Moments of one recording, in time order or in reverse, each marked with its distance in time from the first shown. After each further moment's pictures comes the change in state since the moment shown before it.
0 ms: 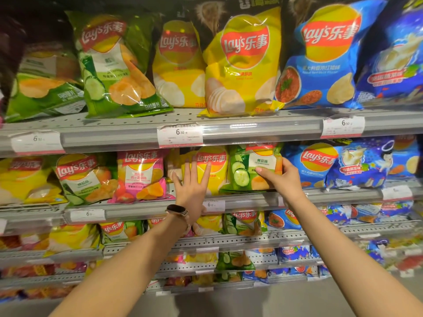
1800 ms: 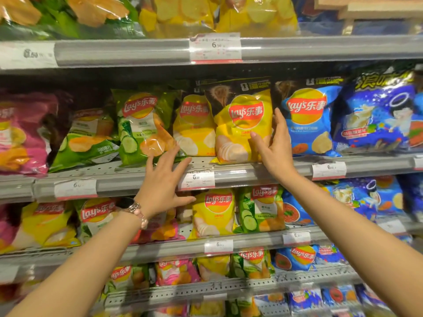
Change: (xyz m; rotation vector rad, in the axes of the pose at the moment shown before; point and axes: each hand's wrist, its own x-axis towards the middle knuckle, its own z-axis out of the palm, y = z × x) left_hand 0.015 -0.121 -0.155 -0.124 0.399 0.241; right_hand 0.014 -0.181 0.036 -0.289 0.170 -0.660
